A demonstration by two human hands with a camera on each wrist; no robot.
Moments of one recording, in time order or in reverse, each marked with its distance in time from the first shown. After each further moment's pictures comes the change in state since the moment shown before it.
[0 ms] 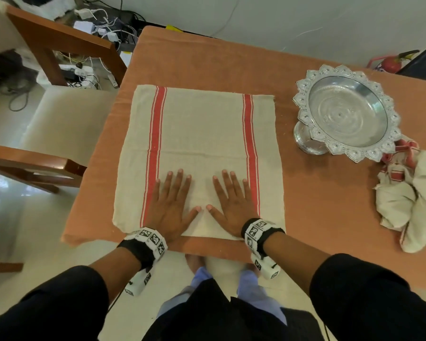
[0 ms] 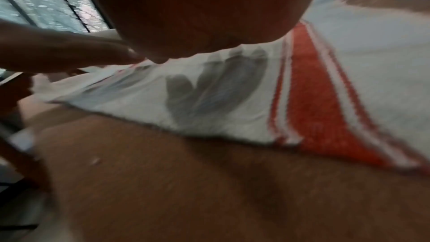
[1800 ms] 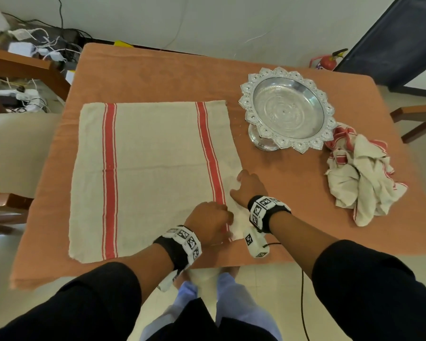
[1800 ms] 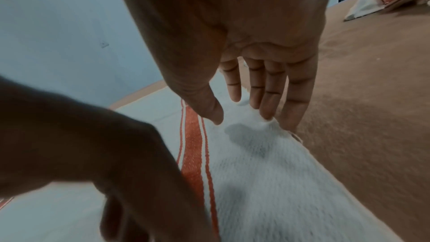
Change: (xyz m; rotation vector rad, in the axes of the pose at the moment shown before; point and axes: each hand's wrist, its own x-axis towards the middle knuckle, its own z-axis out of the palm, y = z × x) left_hand 0.063 0.161 -0.024 -0.154 -0.209 0.594; right_hand -0.007 0.111 -0.063 0.335 -0.040 0.702
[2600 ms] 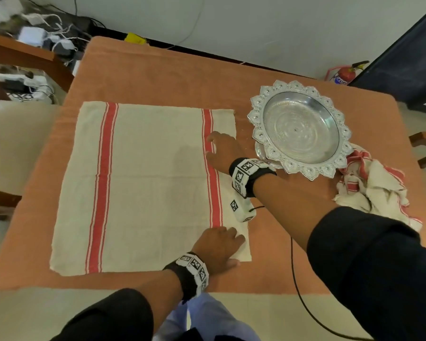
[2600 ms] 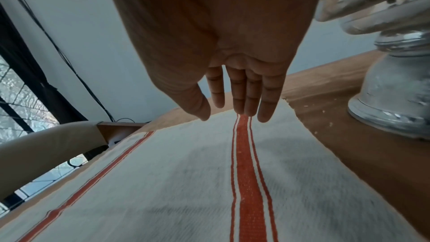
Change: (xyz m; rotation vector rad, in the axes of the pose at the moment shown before) left_hand 0.027 0.020 0.034 0.082 -0.047 0.063; right_hand 0.090 -0.113 -0.072 -0.017 0.005 -0.448
